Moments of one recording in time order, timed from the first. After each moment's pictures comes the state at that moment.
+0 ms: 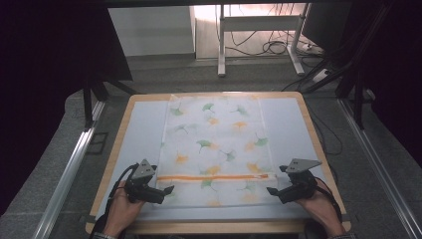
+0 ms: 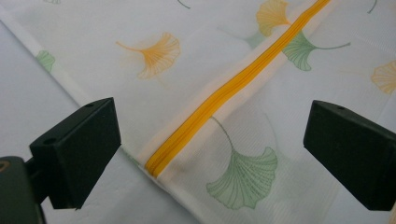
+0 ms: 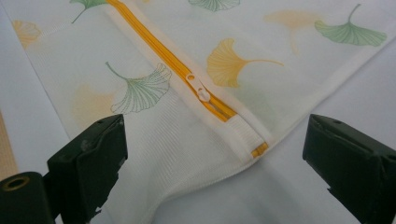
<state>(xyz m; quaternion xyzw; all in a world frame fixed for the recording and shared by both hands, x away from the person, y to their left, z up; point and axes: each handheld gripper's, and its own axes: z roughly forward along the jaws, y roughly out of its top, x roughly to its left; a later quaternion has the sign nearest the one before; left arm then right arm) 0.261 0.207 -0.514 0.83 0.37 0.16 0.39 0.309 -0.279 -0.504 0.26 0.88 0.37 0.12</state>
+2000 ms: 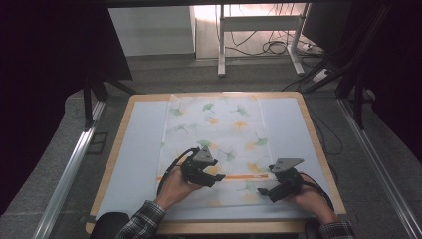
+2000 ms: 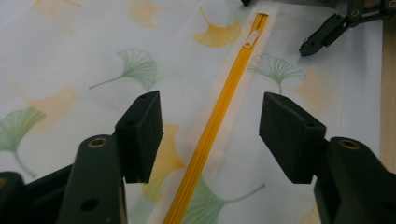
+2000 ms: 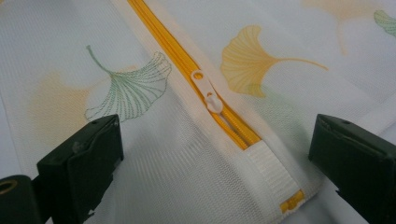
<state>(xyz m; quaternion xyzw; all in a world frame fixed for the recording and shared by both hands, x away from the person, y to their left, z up) 0.322 0.061 -0.494 0.88 0.22 0.07 0.41 0.329 -0.256 -0.533 0.22 0.90 0.36 0.11</state>
